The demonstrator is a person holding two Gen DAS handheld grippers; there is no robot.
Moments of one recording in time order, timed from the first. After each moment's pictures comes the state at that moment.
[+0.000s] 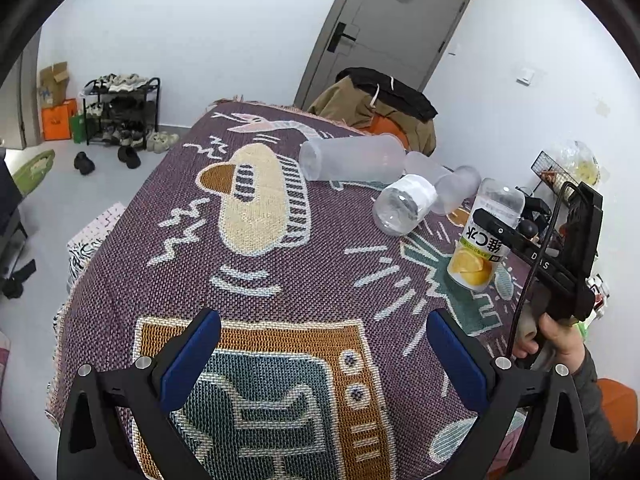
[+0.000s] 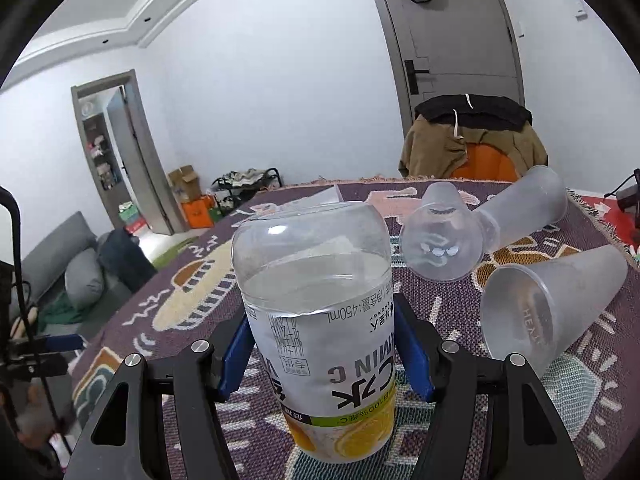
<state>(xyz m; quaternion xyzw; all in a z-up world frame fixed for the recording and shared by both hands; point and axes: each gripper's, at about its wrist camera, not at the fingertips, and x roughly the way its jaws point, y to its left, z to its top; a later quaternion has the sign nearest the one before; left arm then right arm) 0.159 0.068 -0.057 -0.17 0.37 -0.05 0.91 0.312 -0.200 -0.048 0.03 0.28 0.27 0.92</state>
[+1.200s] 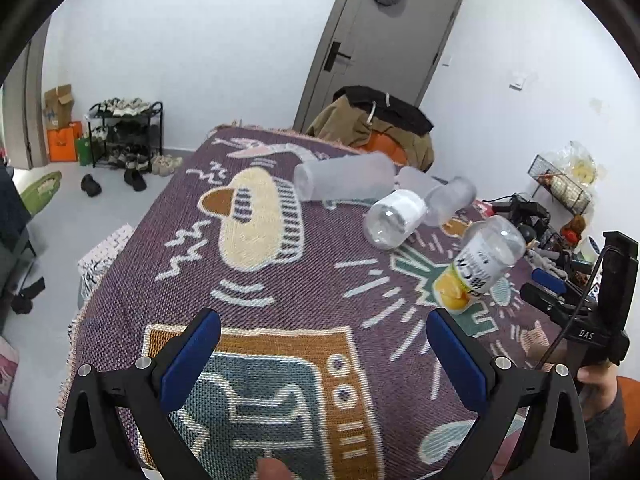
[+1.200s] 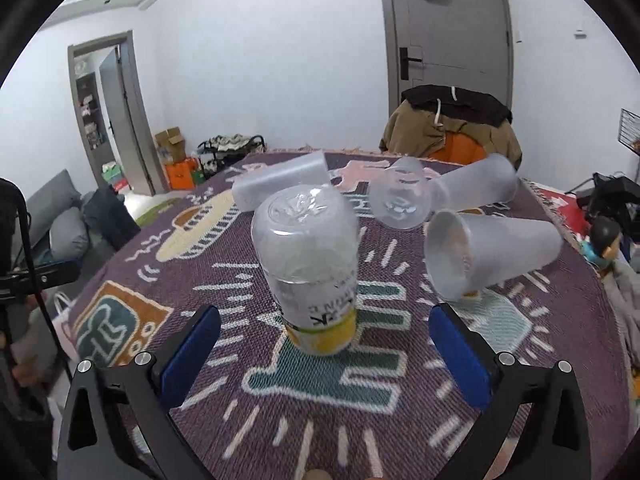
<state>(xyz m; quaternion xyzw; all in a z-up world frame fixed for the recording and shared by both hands) 0.140 0.052 -0.037 -0.14 0.33 -0.05 0.93 0.231 -0.250 -0.021 -0.02 0.32 0.25 0.92</state>
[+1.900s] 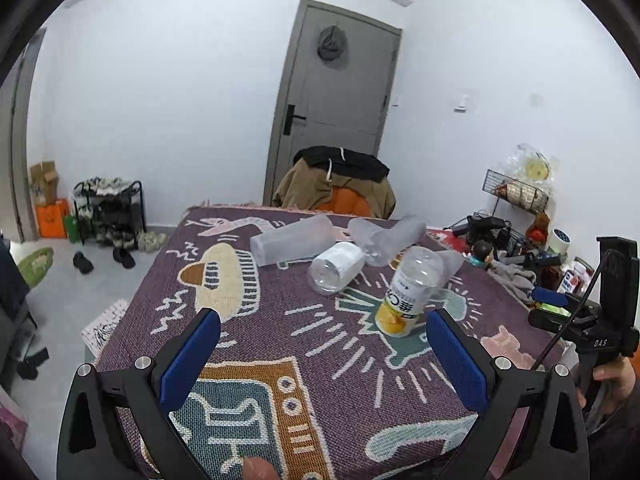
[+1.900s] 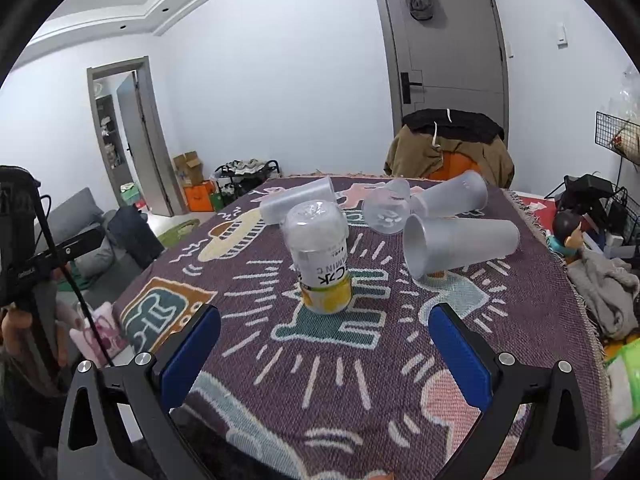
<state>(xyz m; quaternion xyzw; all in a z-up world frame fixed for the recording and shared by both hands) 0.076 0.001 0.015 -0.07 0.22 -0.08 0.97 0.146 -0.305 0.009 -0.01 0.27 0.27 0.92</state>
